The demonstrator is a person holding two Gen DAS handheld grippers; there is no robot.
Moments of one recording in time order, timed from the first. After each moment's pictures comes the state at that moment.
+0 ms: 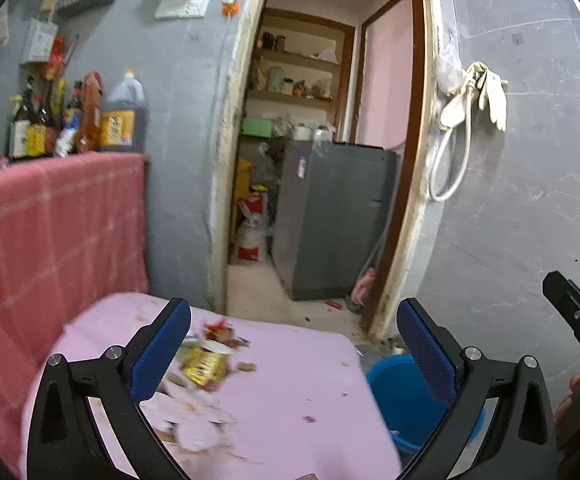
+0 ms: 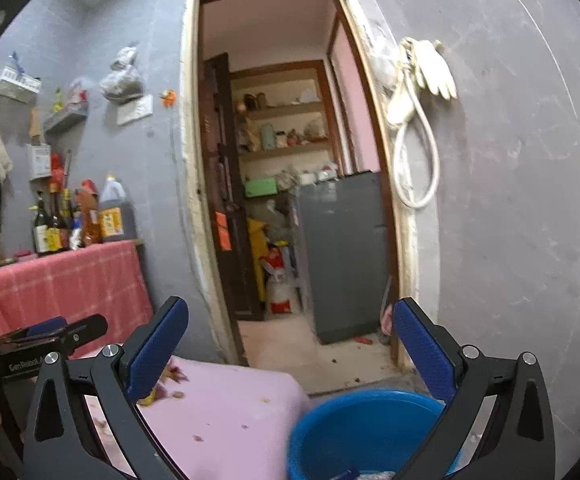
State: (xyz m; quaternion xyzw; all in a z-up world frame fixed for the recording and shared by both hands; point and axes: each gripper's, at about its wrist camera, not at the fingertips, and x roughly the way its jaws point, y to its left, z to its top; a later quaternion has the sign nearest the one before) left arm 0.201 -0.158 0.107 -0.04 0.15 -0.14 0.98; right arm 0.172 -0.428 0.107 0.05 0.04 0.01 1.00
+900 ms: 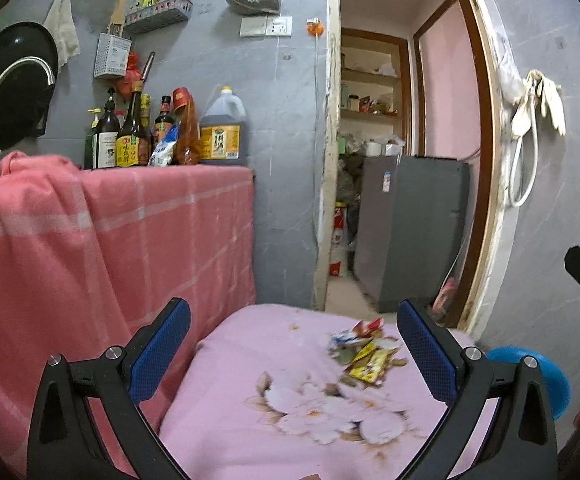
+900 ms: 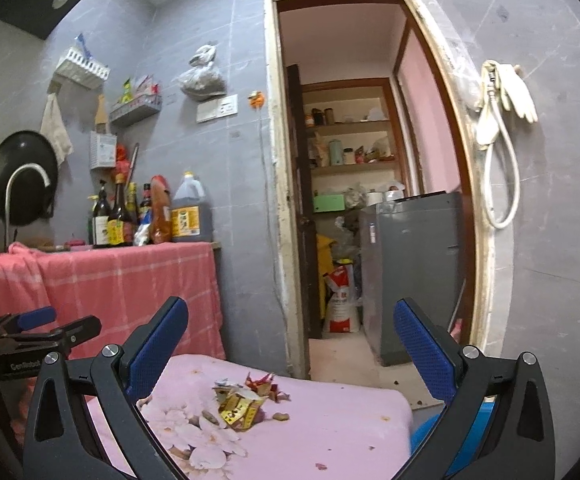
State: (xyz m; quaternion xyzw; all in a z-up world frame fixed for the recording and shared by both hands) left arm 0.193 -0.019 0.066 -0.02 0.13 -0.03 0.99; right arm 0.191 -0.290 0.090 0.02 0.01 0.11 0.99
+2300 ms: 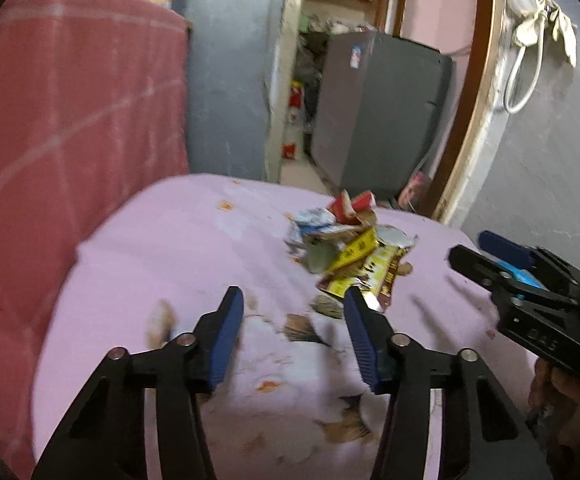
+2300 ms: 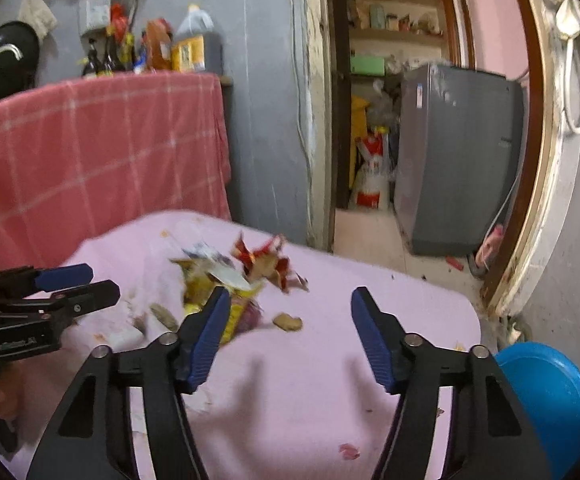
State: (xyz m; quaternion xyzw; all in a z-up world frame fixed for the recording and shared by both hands) left arm 0.317 -0.050 -0.034 -0.02 0.35 -0.13 0.93; right arm 0.340 -0.261 -0.024 -0.04 0.27 0.16 0.95
